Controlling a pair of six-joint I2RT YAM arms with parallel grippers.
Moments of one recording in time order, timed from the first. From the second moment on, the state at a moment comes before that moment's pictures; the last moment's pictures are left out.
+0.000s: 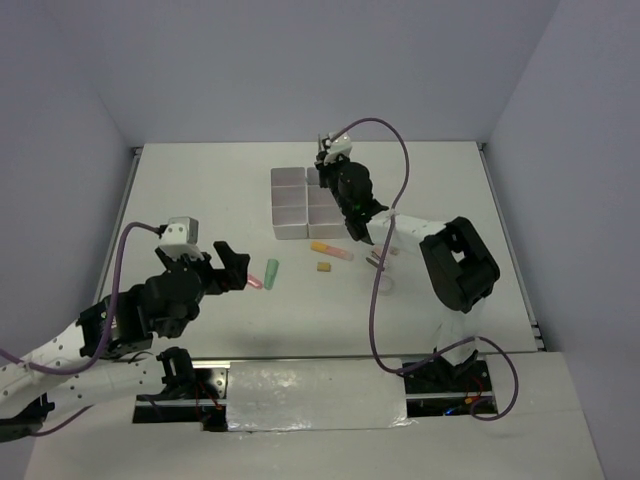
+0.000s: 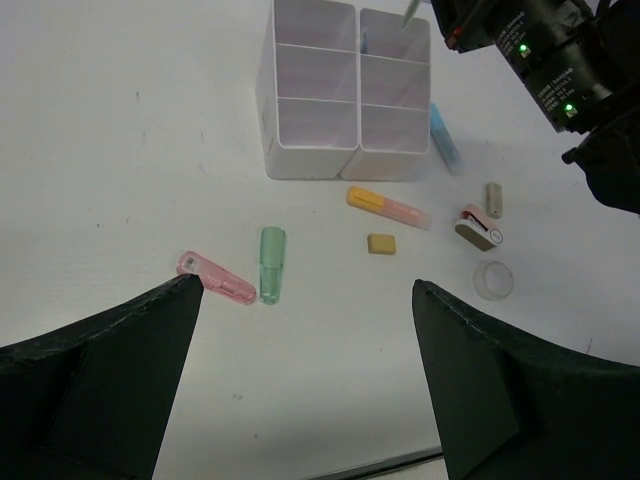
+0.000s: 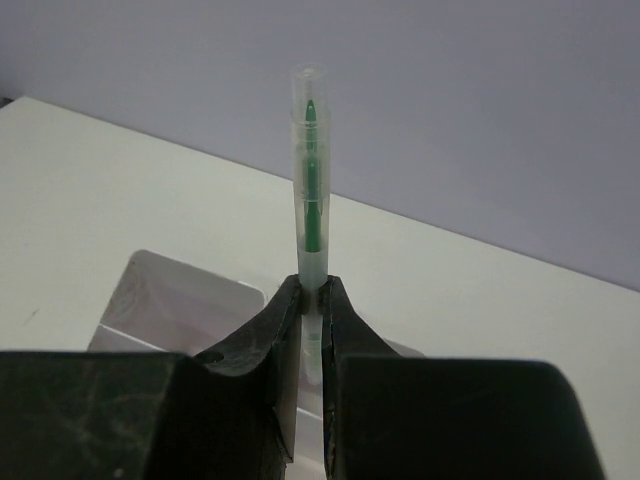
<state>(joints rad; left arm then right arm) -1.11 0.63 0.94 -0.74 -0.85 -0.69 0.60 1.85 1.18 0.73 0.25 -0.07</state>
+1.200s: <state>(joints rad) -1.14 0.70 0.98 -0.79 -0.84 -0.70 0.58 1.74 1.04 0.70 0.04 0.06</state>
